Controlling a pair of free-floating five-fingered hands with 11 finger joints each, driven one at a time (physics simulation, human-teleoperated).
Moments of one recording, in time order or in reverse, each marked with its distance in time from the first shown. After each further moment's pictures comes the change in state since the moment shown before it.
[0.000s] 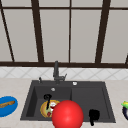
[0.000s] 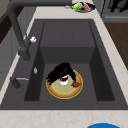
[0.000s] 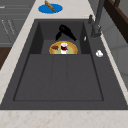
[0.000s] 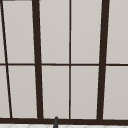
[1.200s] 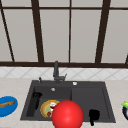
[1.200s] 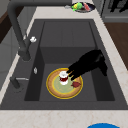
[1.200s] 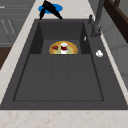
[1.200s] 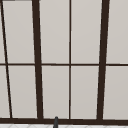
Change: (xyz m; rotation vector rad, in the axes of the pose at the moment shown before) left hand 0.183 0.060 0.075 -0.014 0.010 0.004; right hand 0.000 0.000 0.000 0.000 0.000 0.000
